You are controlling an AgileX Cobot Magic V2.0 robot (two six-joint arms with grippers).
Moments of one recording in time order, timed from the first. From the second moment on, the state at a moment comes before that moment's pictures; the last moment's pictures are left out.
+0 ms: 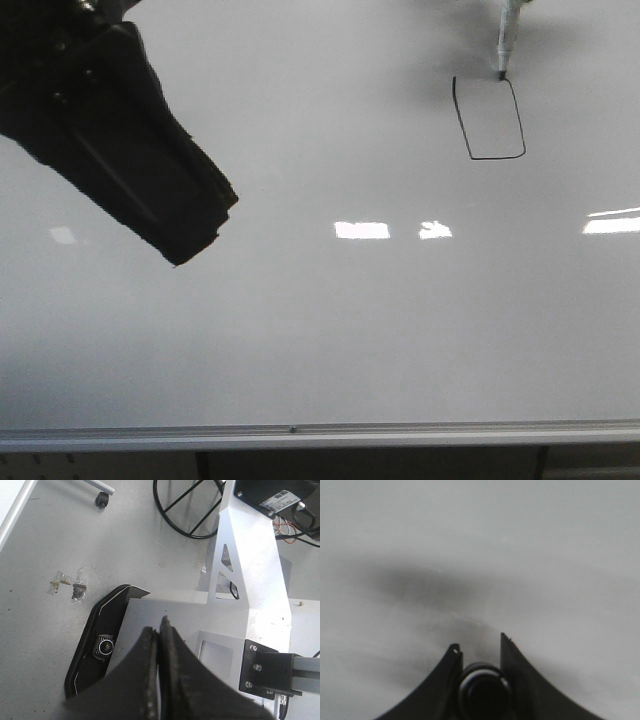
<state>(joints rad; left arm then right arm) -0.49 1.46 -1.05 -0.81 1.21 0.97 0.25 1.71 -1.77 -0.09 0.82 0.05</state>
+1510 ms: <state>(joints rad) -0.49 1.46 -1.05 -0.95 1.21 0.99 0.25 1.58 -1.27 0.96 1.23 -0.69</state>
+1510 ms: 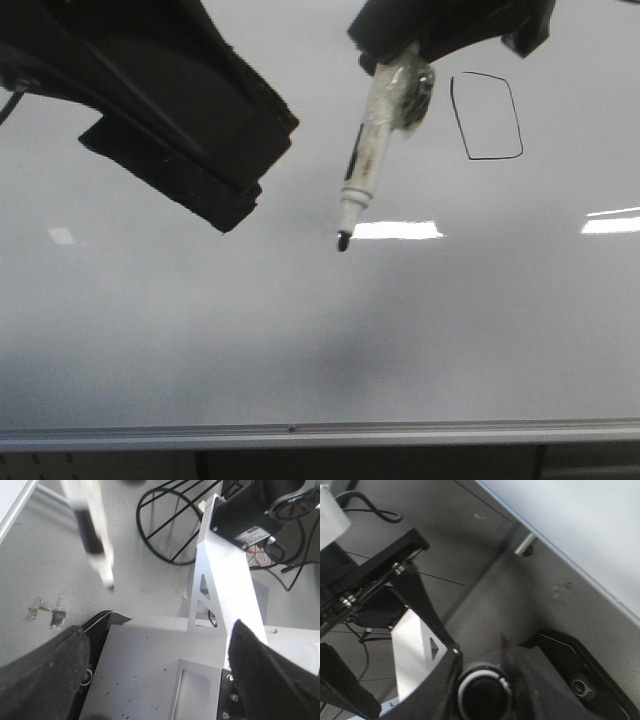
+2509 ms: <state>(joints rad) -0.49 1.46 -1.05 -1.00 1.18 0.99 0.34 1.57 -1.20 1.15 1.23 -0.82</state>
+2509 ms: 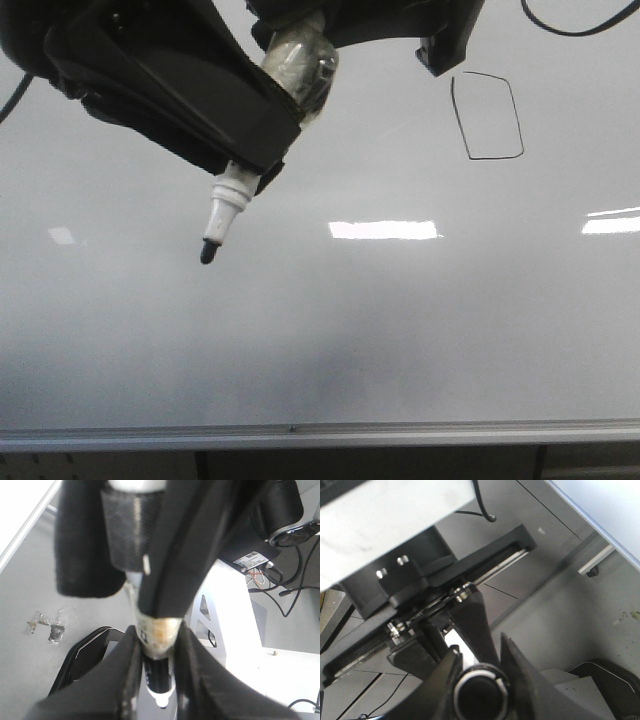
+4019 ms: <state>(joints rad) 0.06 1.52 -1.05 -0.28 0.61 0.34 0.34 0.61 -0.49 0.96 0.31 -0.85</state>
